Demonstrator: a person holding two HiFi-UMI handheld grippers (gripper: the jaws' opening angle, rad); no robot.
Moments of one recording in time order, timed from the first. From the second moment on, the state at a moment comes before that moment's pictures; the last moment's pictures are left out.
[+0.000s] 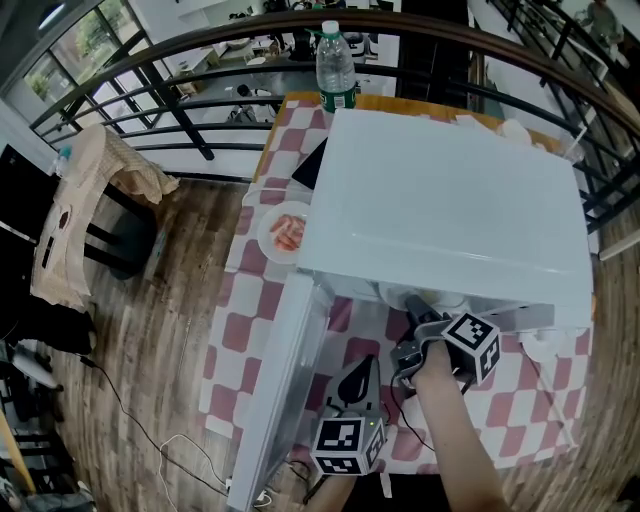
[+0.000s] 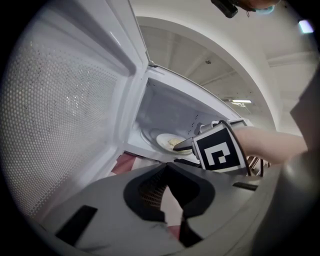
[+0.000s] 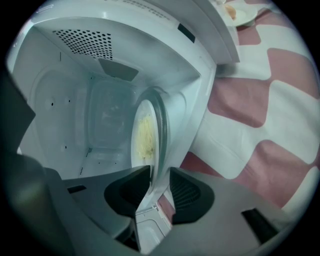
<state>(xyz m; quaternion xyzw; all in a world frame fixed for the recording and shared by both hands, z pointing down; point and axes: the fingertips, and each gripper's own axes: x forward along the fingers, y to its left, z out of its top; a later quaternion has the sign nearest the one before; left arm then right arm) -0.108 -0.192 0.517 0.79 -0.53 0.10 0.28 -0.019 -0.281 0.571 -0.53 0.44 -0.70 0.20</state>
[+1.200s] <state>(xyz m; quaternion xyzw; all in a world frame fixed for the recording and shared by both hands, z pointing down) -0.091 -0.179 0.518 0.80 -0.52 0.10 0.29 0.007 -0.254 0.553 -0.50 0.48 -0.67 0.26</state>
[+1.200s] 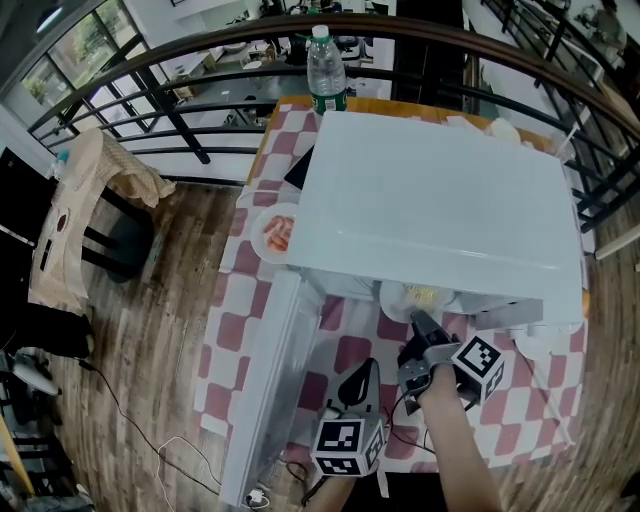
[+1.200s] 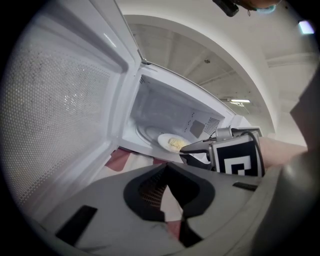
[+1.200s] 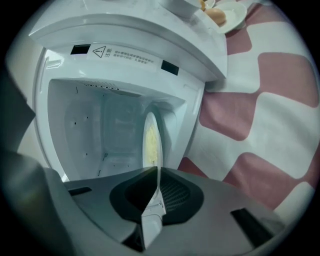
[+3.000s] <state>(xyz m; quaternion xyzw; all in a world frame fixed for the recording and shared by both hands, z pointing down) -0.090 -0.182 0.520 0.79 -0.53 0.10 0.29 0.011 -0.256 0.552 -0.49 0.49 -0.68 0.25</state>
